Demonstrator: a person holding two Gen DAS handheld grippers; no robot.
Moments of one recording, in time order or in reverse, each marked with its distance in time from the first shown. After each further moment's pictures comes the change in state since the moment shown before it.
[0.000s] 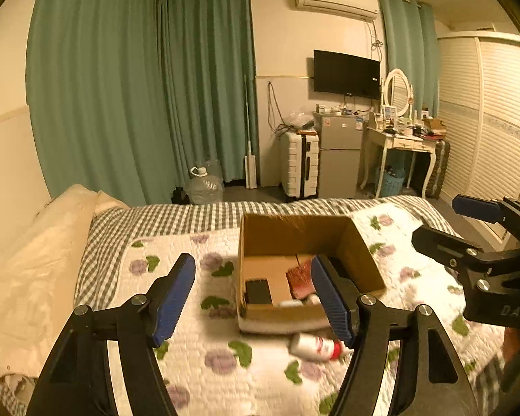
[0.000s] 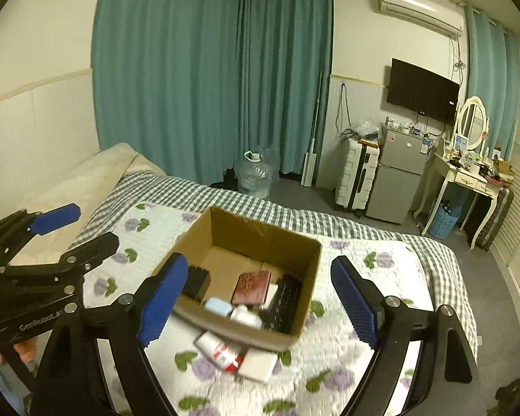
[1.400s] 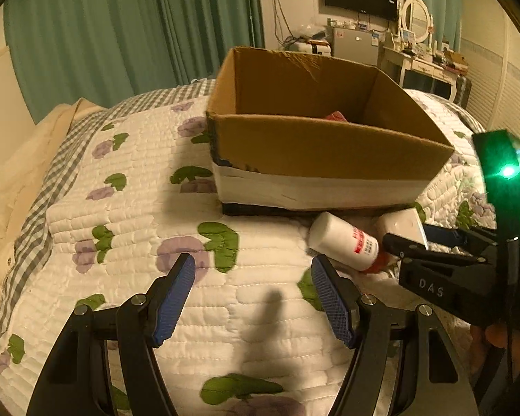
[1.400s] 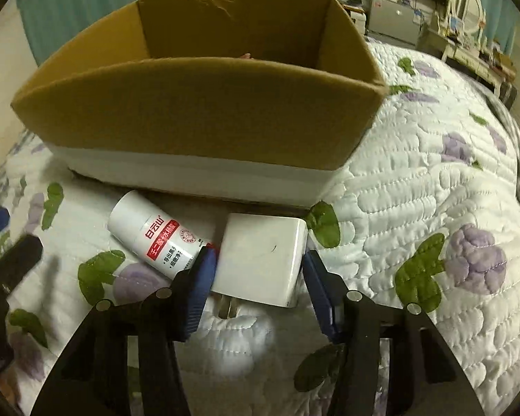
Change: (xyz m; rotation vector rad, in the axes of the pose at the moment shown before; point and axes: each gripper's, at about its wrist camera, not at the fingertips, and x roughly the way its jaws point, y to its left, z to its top) left arm 0.107 -0.023 -0.132 0.018 0.341 0.051; right arm 0.171 -0.020 -0.176 0.206 0.464 -0.031
